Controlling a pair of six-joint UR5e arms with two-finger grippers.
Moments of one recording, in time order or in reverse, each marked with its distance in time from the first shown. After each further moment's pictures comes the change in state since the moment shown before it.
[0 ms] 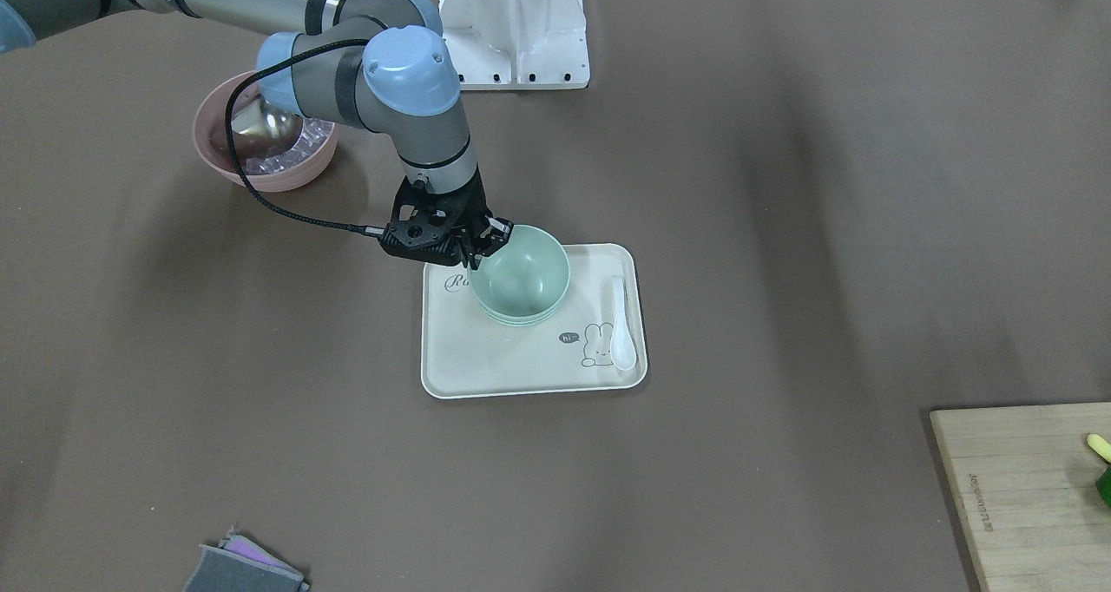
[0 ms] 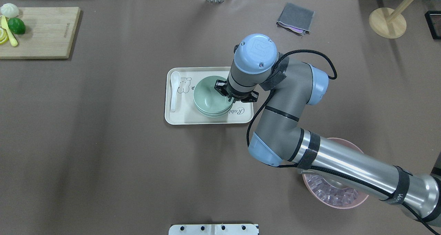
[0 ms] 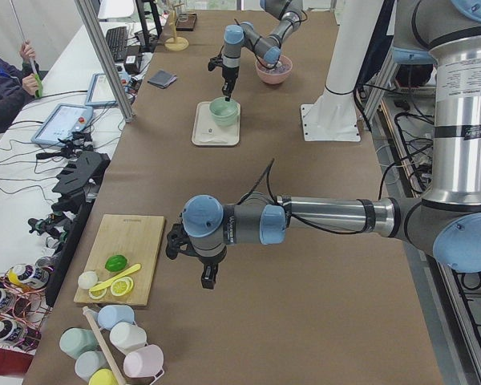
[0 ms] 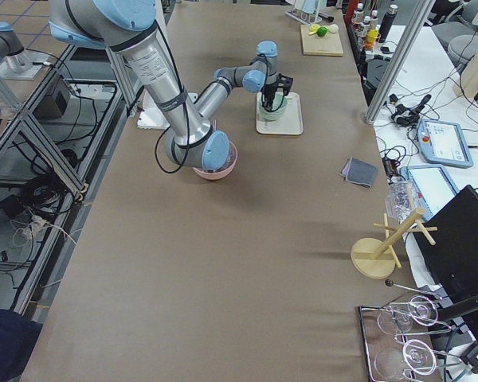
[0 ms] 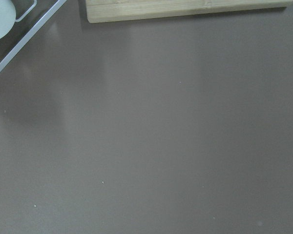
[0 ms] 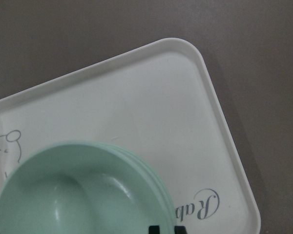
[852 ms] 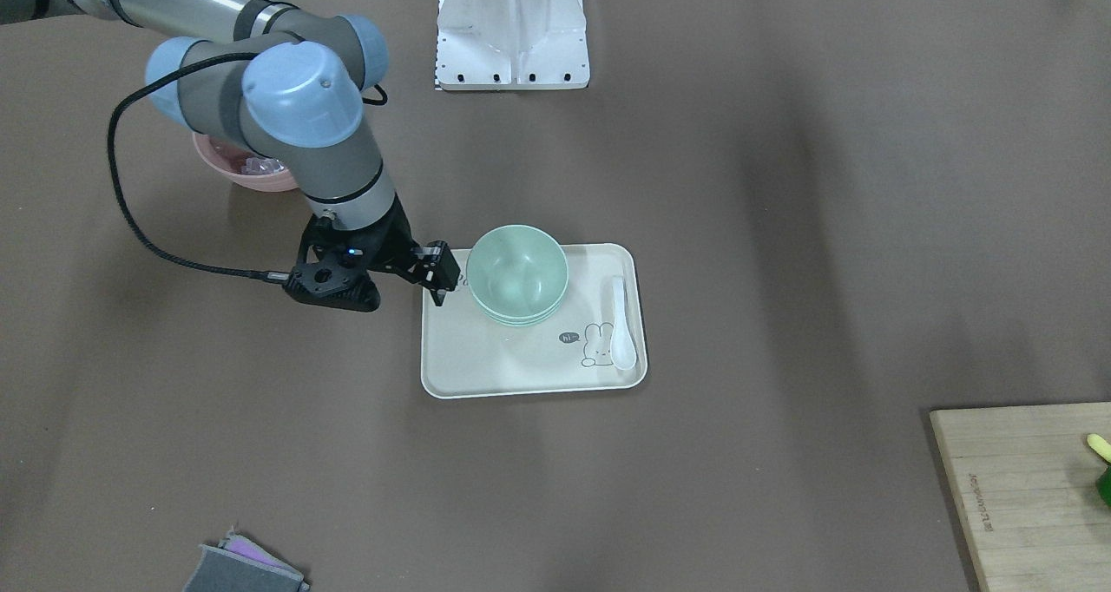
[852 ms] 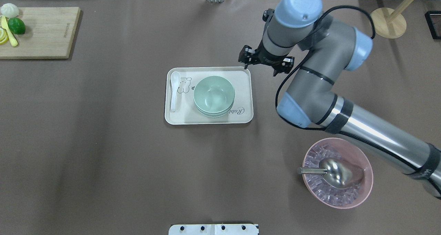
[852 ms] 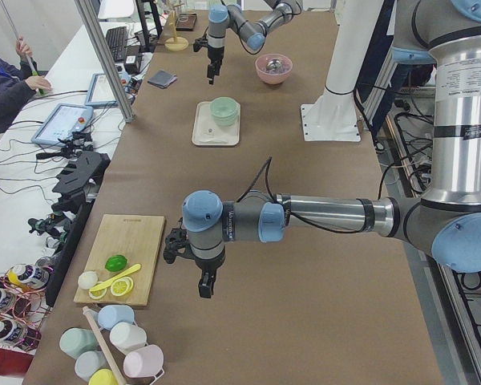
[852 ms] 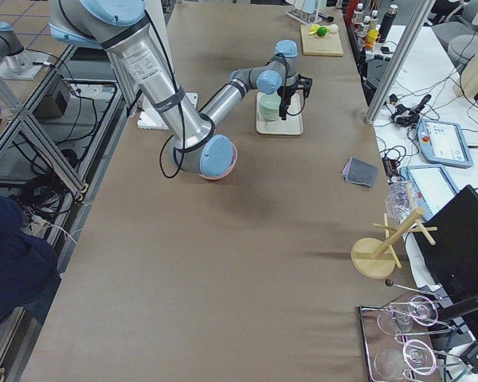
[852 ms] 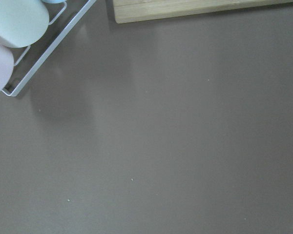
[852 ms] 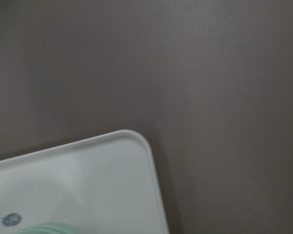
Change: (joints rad) left arm 0.004 -0.004 -0.007 0.003 0.142 -0.003; right arm 0.210 -0.078 0.056 -0.061 0.131 -0.263
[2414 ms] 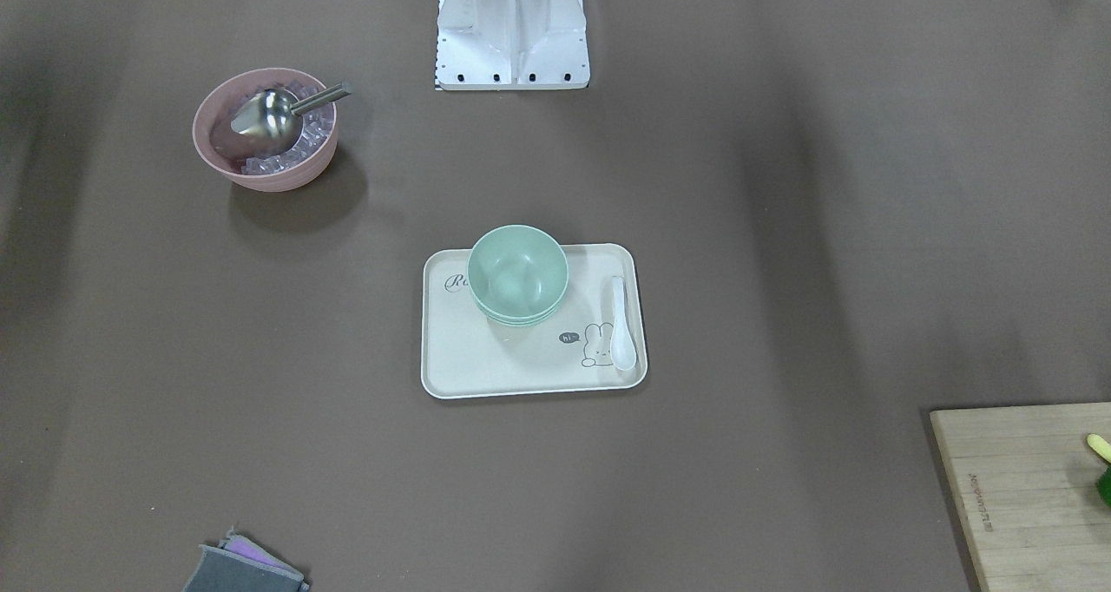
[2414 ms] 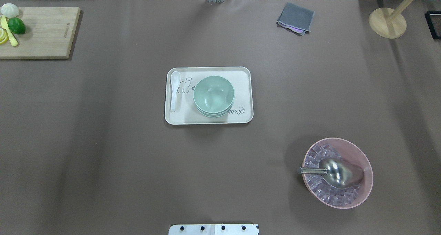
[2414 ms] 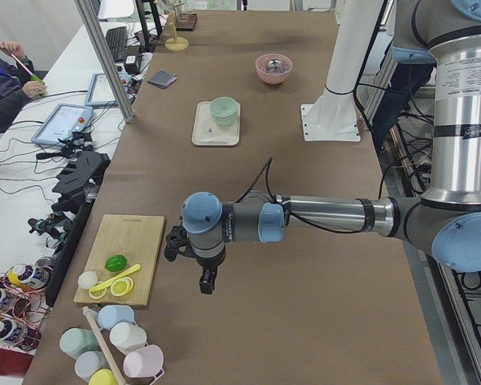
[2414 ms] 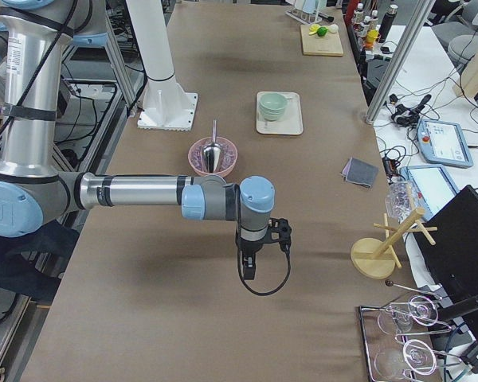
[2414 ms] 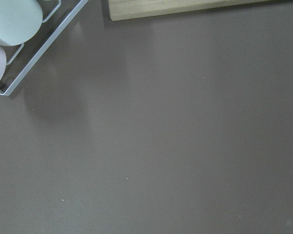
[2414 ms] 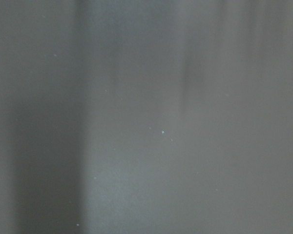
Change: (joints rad) left arm 0.004 0.001 0.005 0.002 -0.057 0.009; right arm 0.719 -0.857 0.159 -0.072 0.201 -1.247
